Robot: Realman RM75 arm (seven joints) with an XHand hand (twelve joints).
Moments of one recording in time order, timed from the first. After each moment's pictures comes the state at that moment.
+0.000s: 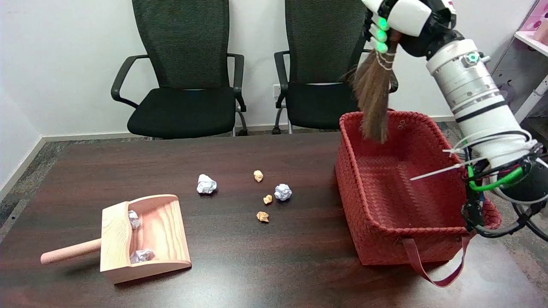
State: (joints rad) arm -0.02 -0.53 1.40 -1.99 1.69 -0.62 -2.55
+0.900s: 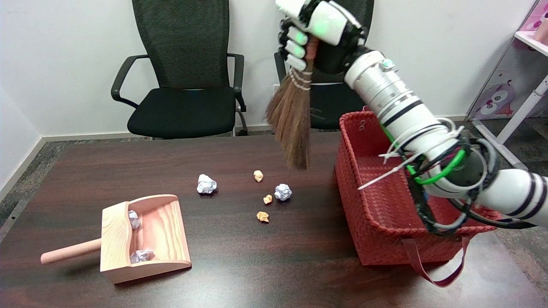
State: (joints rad) arm 0.54 -0.63 0.77 -1.96 2.03 -0.62 -2.56
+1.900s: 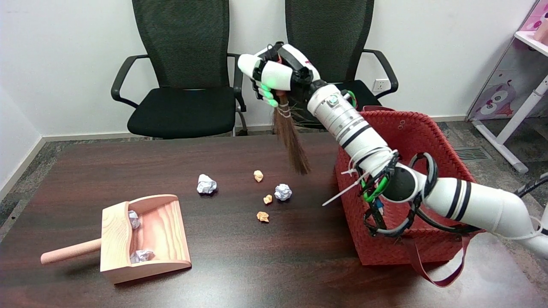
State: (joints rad) arm 0.63 -0.85 0.57 -1.57 1.63 -0.60 -2.56
